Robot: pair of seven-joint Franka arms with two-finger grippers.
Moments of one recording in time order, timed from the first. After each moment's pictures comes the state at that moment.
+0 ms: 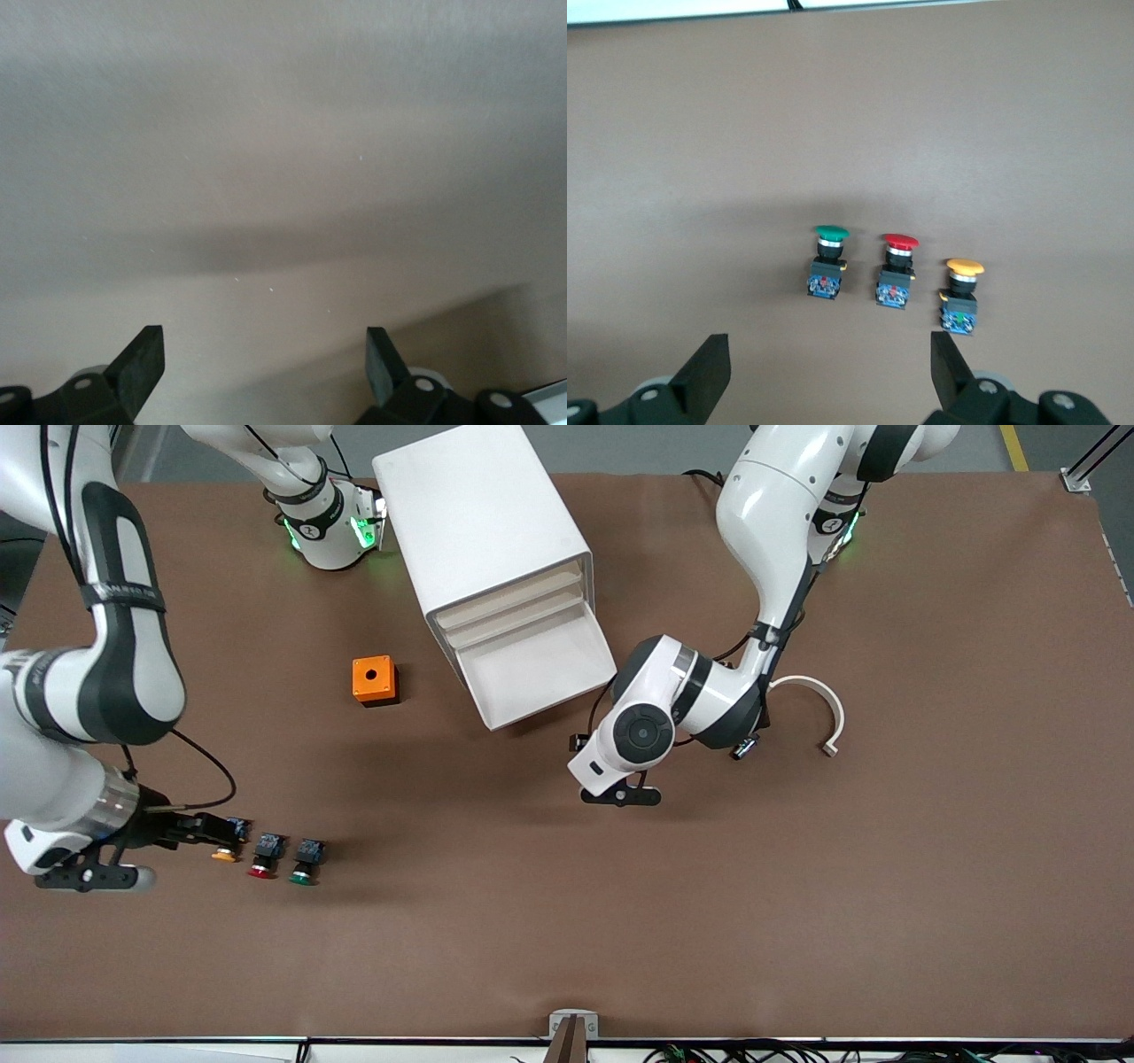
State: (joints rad) left arm -0.76 0.81 0.12 -1.31 -0.33 1.88 -0.48; right arm -0.01 0.44 -0.01 -1.46 0.09 1.99 -0.03
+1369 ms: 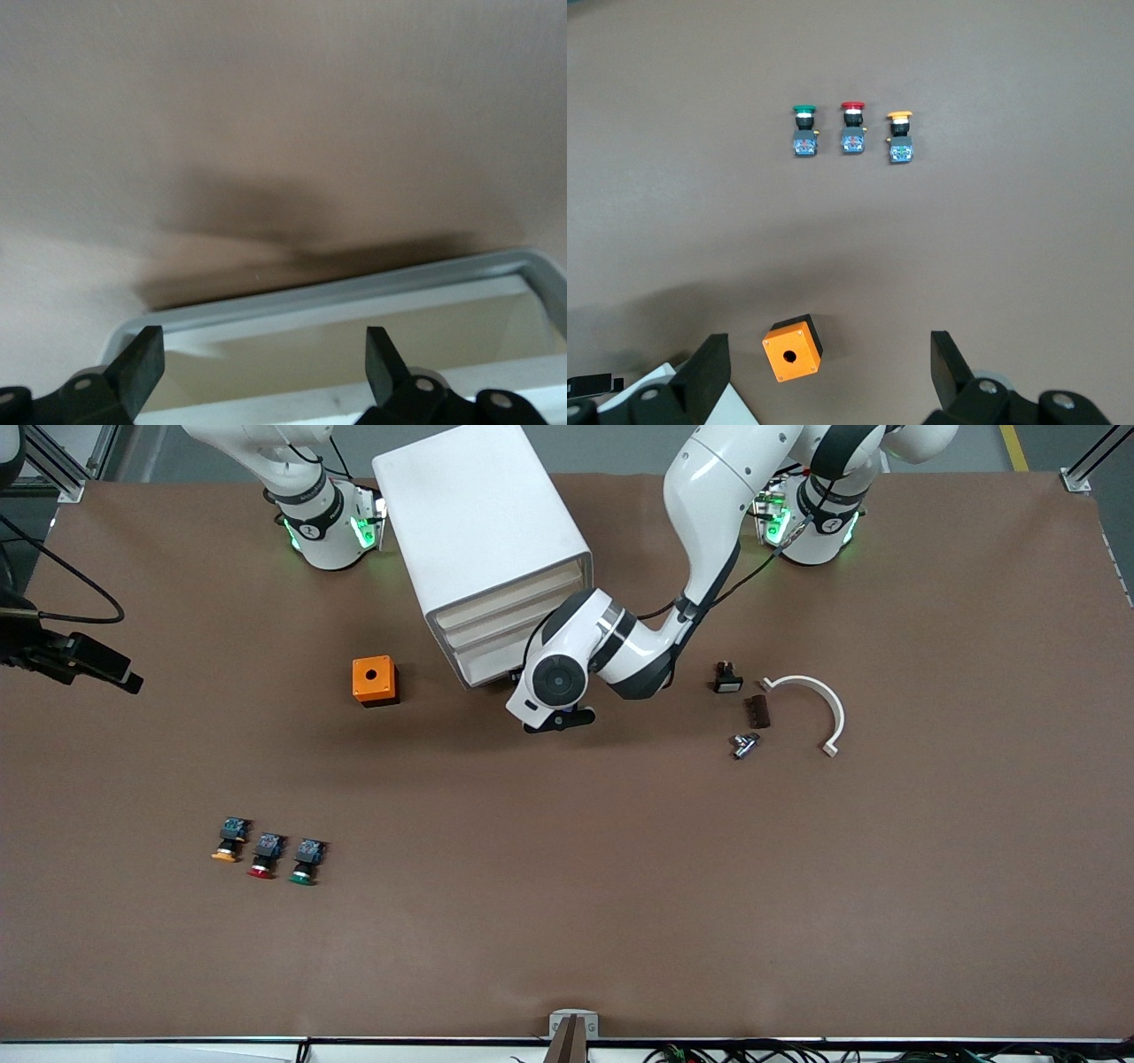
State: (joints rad) left arm -0.85 0.82 -0.05 -1.38 -0.47 1.89 -0.83; right arm -0.04 -0.02 -0.05 -1.65 0.08 1.62 0.10
